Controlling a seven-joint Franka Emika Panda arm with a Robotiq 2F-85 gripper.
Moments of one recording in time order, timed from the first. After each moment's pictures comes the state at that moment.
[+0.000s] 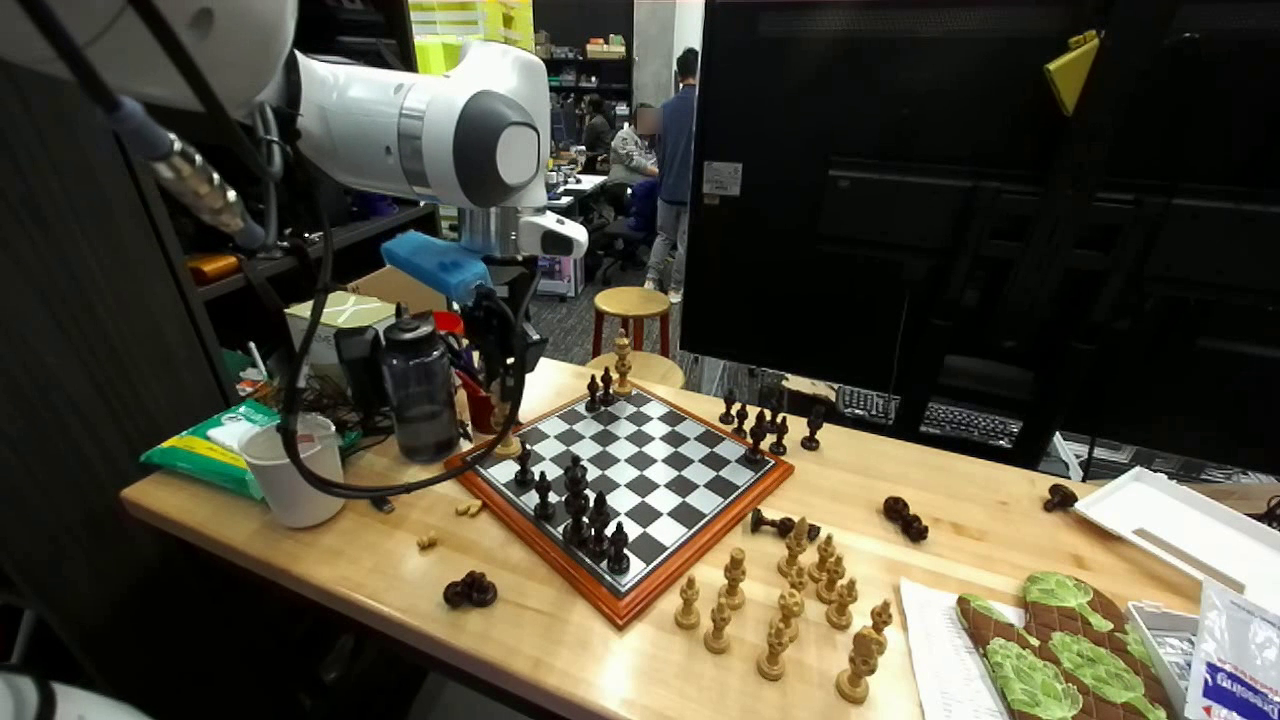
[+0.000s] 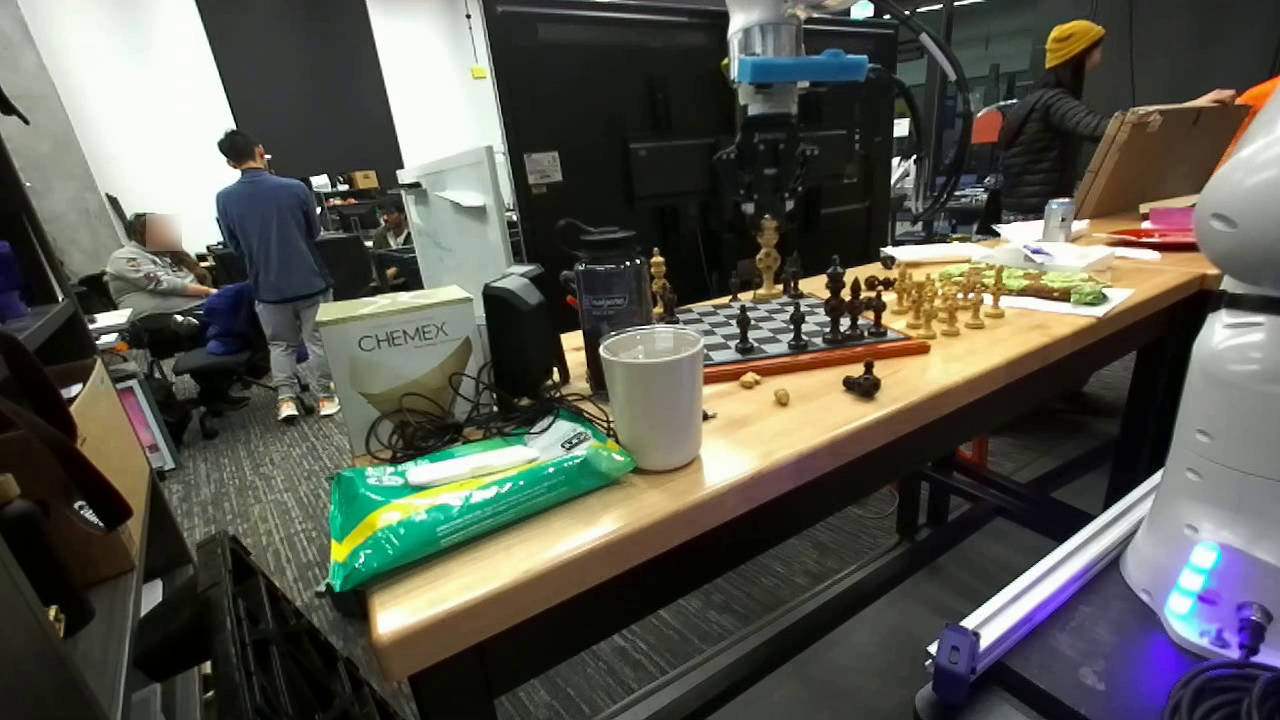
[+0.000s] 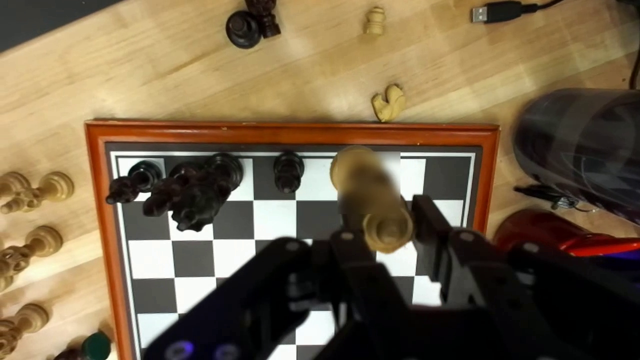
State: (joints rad) arm 0.00 -0.28 0.17 -2.22 0.13 1.90 0.49
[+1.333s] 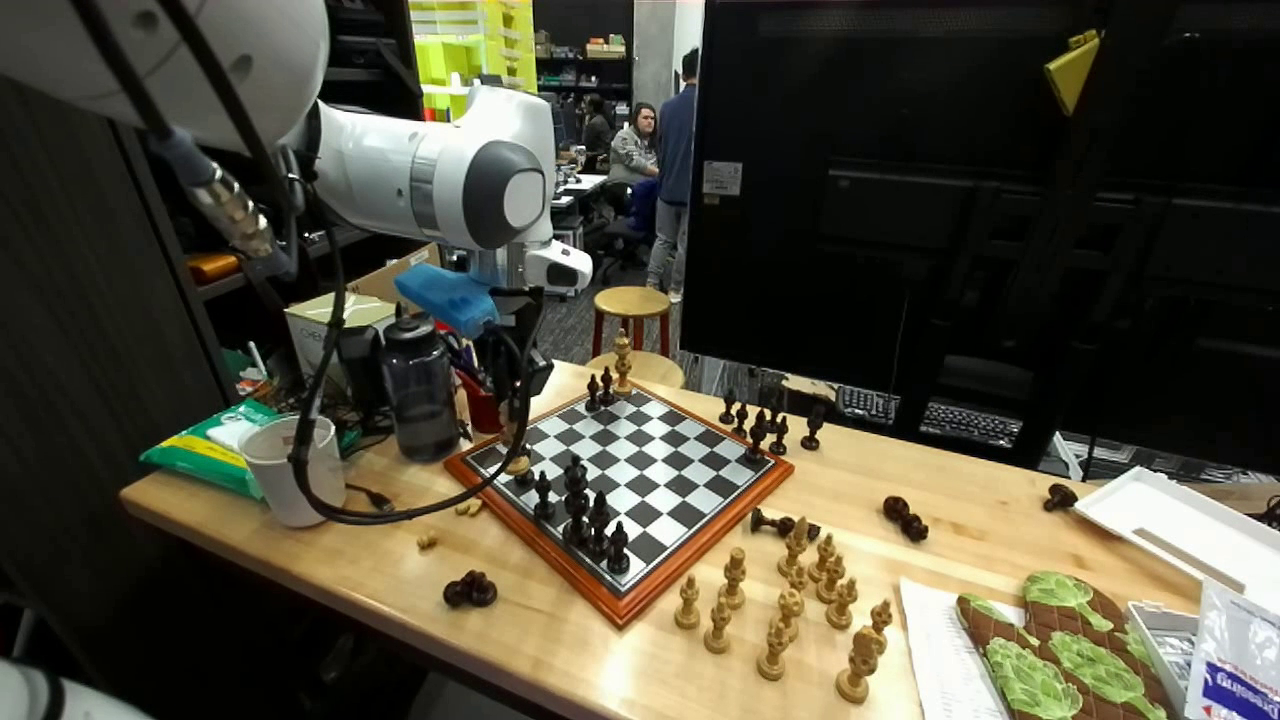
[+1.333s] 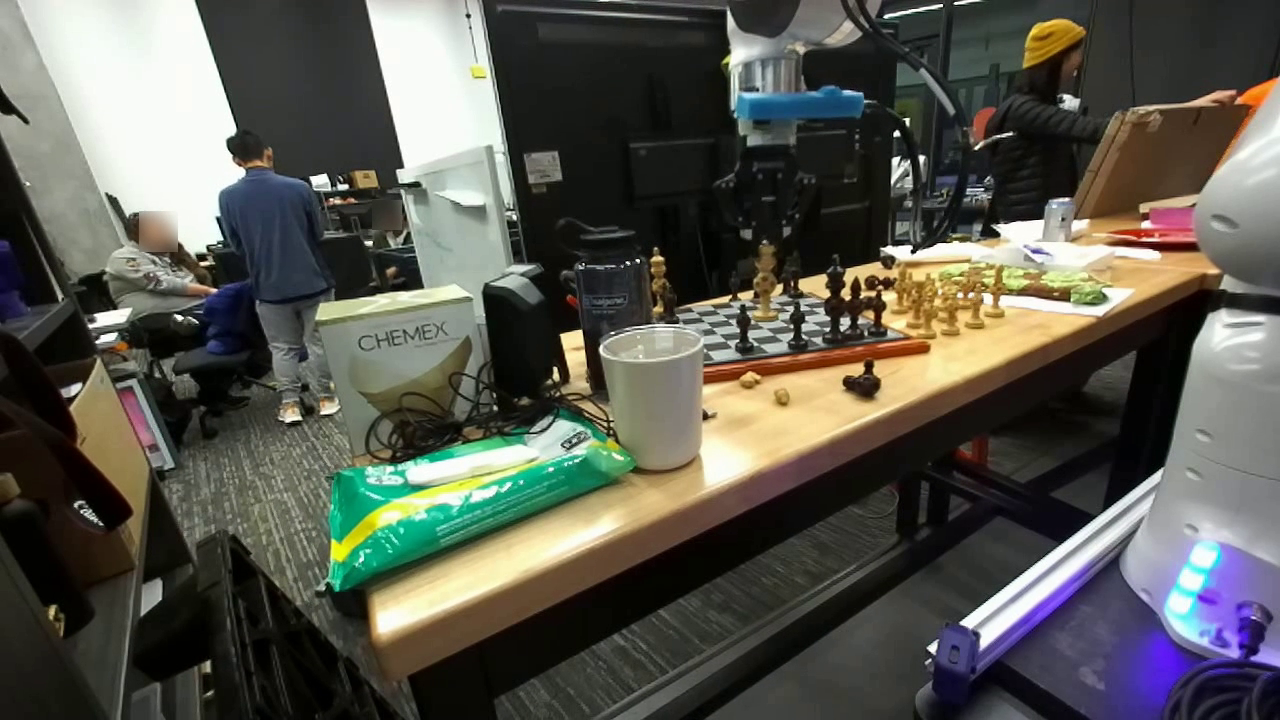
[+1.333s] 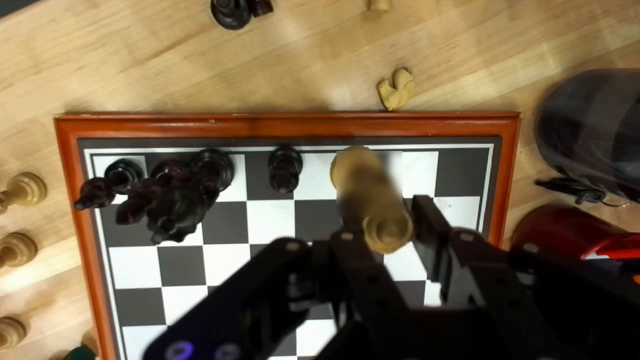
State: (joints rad) arm 0.00 -0.25 0.17 -2.28 0.12 2.02 0.50
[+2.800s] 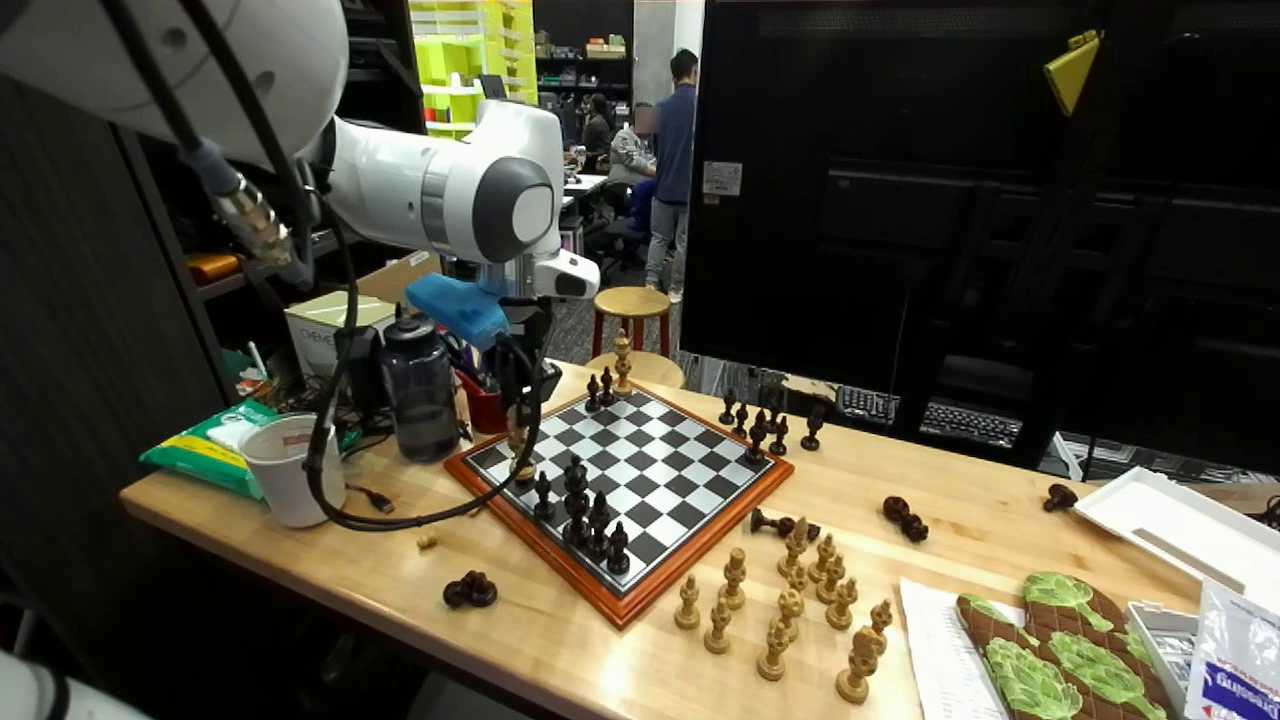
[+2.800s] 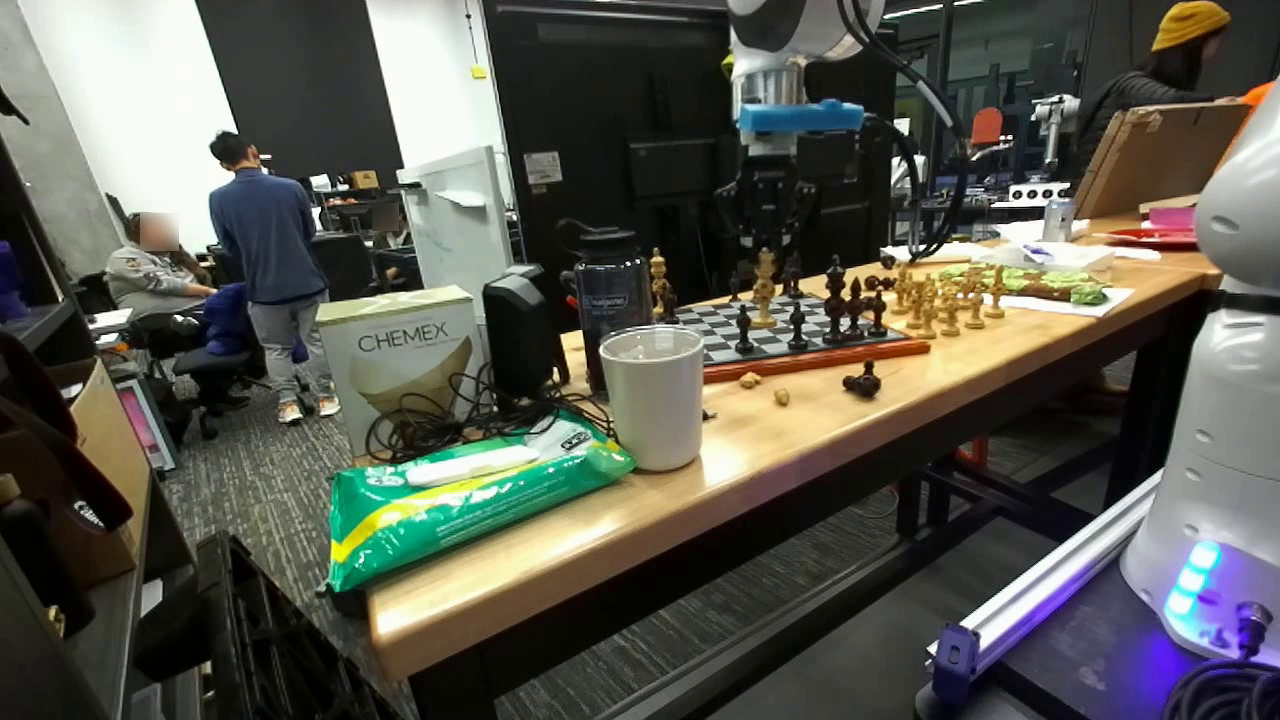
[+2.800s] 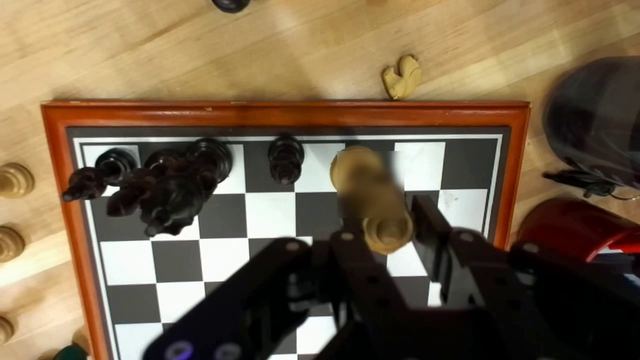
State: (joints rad) arm 0.01 -0.23 0.15 -2.30 0.12 2.06 0.48
